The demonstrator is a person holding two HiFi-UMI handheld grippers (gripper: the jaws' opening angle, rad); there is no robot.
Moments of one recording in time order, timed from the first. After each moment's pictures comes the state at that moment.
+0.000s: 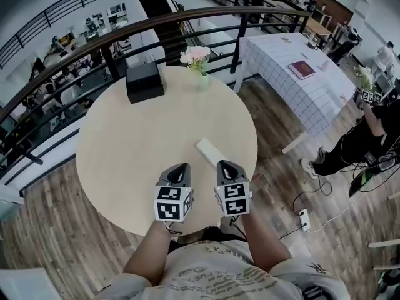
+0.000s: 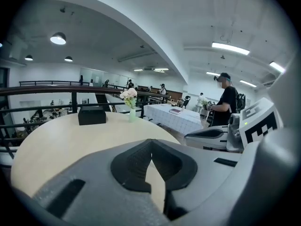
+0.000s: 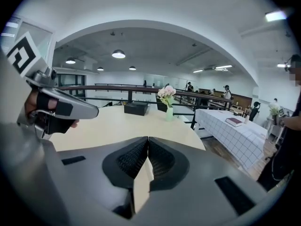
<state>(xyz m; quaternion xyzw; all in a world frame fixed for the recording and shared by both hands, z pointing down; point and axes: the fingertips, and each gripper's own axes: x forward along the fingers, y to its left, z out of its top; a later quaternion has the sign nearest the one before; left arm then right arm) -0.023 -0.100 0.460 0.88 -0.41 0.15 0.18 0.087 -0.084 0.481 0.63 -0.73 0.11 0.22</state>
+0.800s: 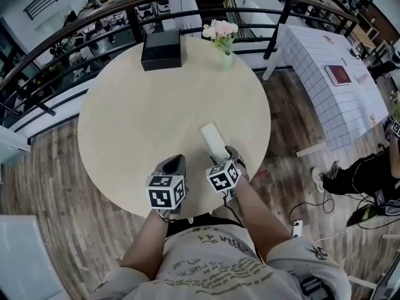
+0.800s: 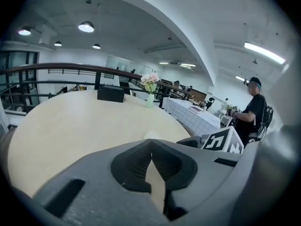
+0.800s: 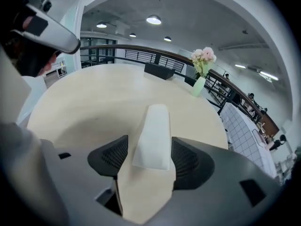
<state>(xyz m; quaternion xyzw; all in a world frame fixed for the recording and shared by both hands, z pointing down) -0.012 -0.101 0.531 0.80 -0.51 0.15 0.29 0.117 -0.132 0.642 0.46 -0.76 0.10 0.44</state>
